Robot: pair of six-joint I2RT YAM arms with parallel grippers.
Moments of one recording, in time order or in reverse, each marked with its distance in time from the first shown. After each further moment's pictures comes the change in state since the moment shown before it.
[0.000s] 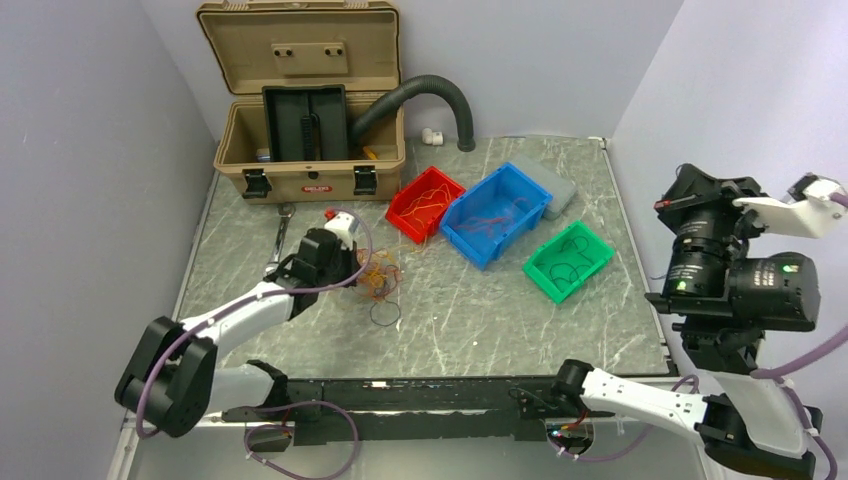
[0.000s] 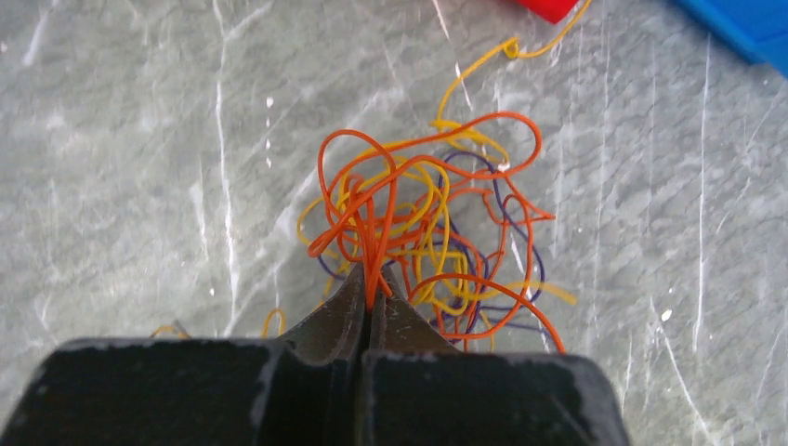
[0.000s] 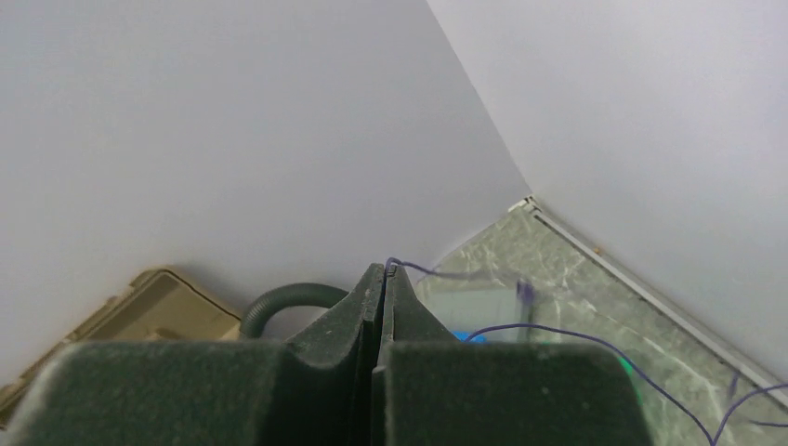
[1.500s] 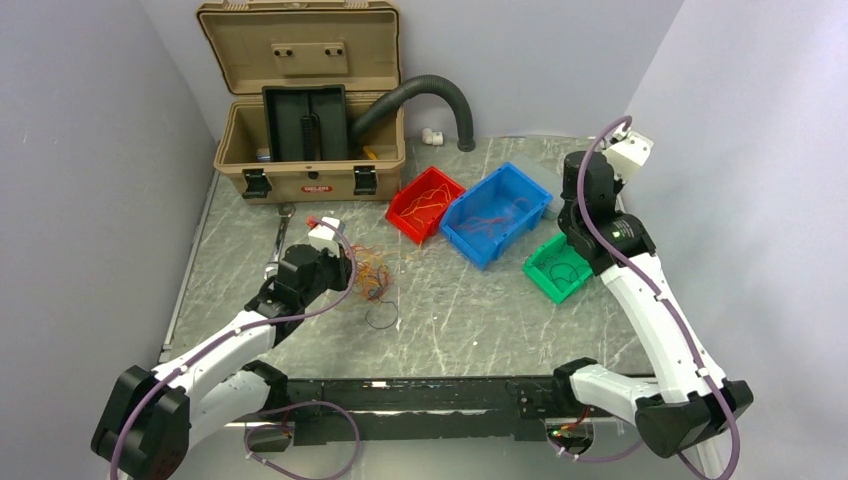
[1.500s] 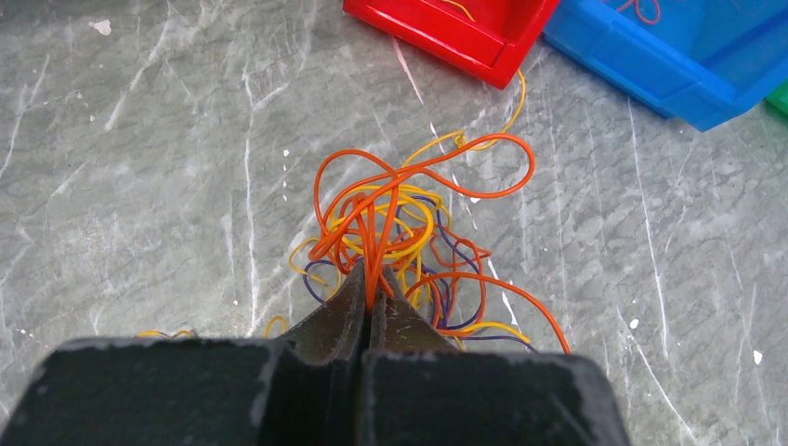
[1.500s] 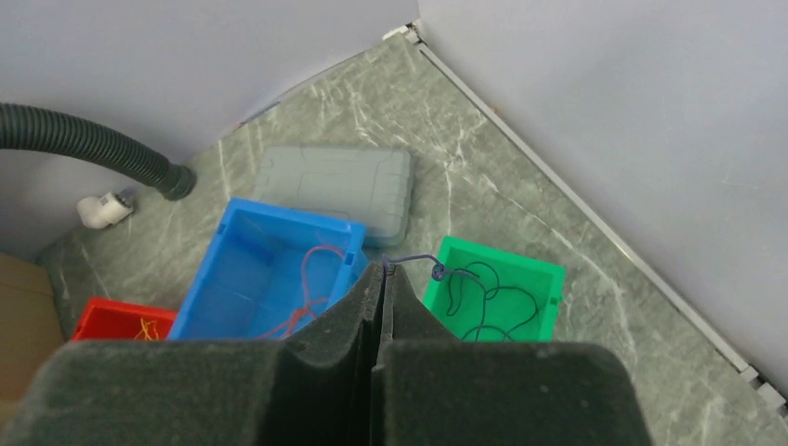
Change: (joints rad) left arm 0.000 -0.280 -0.180 0.138 -0.023 0.024; right arm -0.631 0.375 -0.155 -0.660 -0.541 0.655
